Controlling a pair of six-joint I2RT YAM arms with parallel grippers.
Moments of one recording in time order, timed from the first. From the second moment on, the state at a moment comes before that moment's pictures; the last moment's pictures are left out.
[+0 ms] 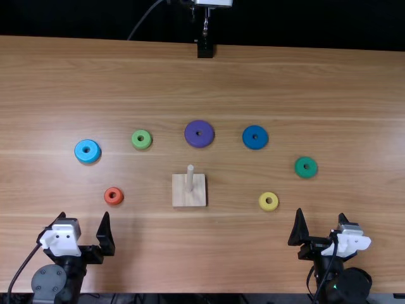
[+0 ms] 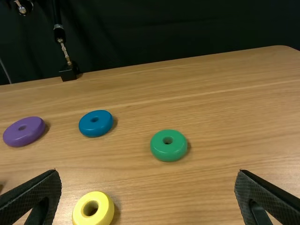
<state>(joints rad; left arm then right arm) -0.06 0.01 0.11 -0.38 0.00 -0.19 -0.05 0.01 0.08 -0.25 -0.01 0.09</state>
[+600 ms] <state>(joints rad) -0.07 0.19 0.36 -0.42 0.00 0.11 -0.05 0.01 0.08 -0.25 -0.01 0.09</state>
